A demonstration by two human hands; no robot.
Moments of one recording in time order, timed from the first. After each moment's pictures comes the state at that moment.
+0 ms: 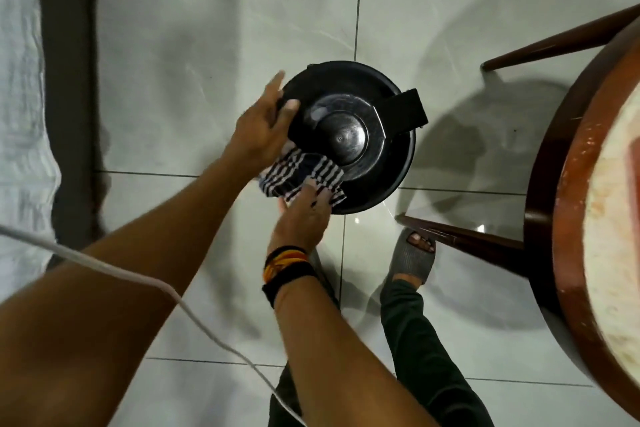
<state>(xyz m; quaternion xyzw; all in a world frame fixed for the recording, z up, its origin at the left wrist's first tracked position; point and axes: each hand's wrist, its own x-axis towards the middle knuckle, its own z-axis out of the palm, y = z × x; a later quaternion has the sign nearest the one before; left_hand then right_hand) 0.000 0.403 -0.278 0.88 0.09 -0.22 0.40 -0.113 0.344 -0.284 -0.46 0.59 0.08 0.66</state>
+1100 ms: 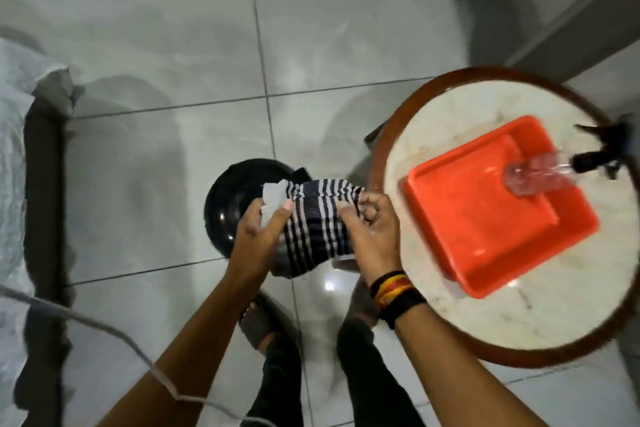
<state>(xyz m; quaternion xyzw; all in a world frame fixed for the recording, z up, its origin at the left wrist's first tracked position) -0.065 0.245 -0.082 0.73 0.20 -0.23 0.62 -0.086 0.073 -0.080 -0.69 0.34 0.02 0.64</state>
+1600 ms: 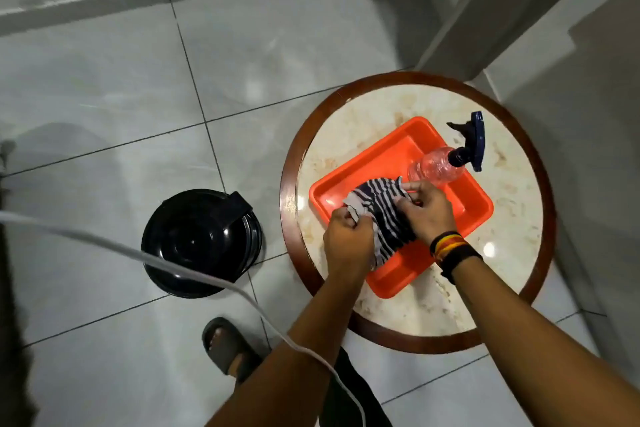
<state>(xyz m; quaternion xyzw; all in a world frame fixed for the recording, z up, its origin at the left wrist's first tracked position) -0.083 -0.042 -0.041 0.70 0.24 -0.31 0.59 -0.089 -0.203 -0.088 -0.80 0.38 0.05 0.46</state>
